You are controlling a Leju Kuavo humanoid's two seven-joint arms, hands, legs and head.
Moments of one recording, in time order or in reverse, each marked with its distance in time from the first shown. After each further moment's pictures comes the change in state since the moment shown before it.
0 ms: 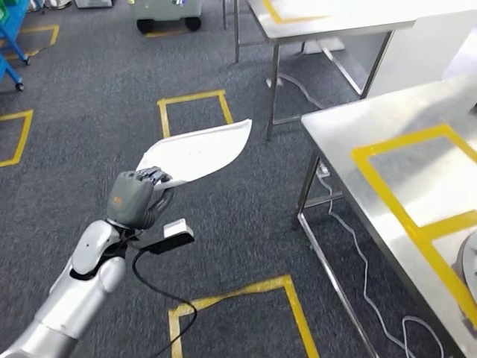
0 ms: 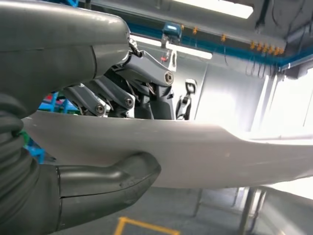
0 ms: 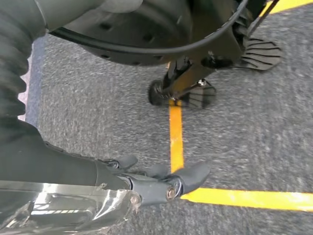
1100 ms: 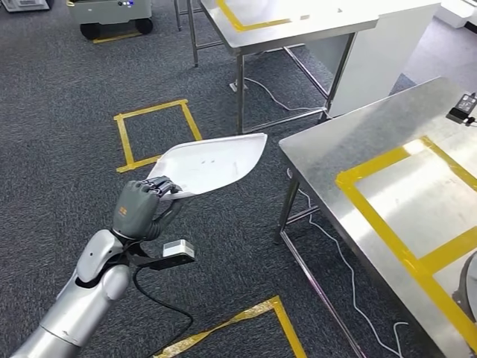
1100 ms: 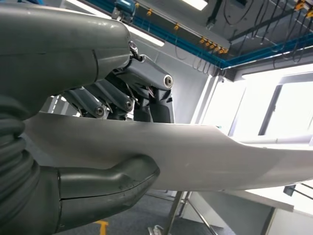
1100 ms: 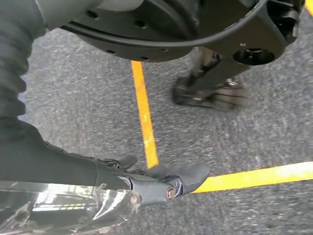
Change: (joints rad) left arm 0.047 -0.006 -0.007 -0.008 0.080 0.044 -0.139; right arm -0.011 -0.001 -0.025 0.010 0.031 0.018 0.012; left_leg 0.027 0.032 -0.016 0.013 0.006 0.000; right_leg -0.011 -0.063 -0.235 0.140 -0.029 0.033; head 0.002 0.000
